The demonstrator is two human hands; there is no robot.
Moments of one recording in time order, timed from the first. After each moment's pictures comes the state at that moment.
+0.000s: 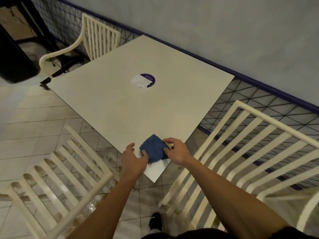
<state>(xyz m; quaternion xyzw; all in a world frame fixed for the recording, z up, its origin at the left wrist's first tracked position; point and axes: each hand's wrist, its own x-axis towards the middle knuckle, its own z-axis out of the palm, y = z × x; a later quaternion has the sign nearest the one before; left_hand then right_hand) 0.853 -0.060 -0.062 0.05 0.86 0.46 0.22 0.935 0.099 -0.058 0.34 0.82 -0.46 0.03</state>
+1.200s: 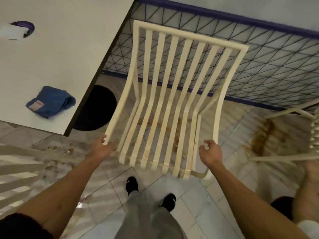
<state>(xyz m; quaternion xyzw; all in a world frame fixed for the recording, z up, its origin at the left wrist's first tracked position) 1.028 -0.054 -0.167 0.21 0.85 0.25 0.41 1.384 0.064 -0.153 0.76 0.53 -0.37 -0.08</state>
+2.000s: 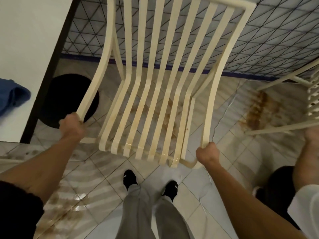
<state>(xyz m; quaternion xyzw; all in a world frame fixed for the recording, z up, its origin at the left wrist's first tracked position) 0.959 0.022 -0.241 0.39 0.91 0.00 0.16 1.382 0.032 -0.228 0.84 0.39 -0.37 -0.02</state>
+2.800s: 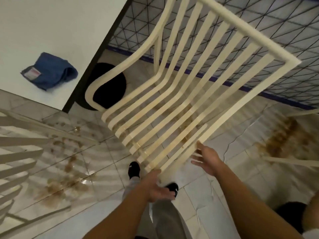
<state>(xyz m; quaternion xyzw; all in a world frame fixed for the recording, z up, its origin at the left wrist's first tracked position) 1.210 -0.112 -0.250 -0.25 0.53 0.25 0.77 1.373 0.048 -0.219 0.68 0.27 -0.67 -0.09</state>
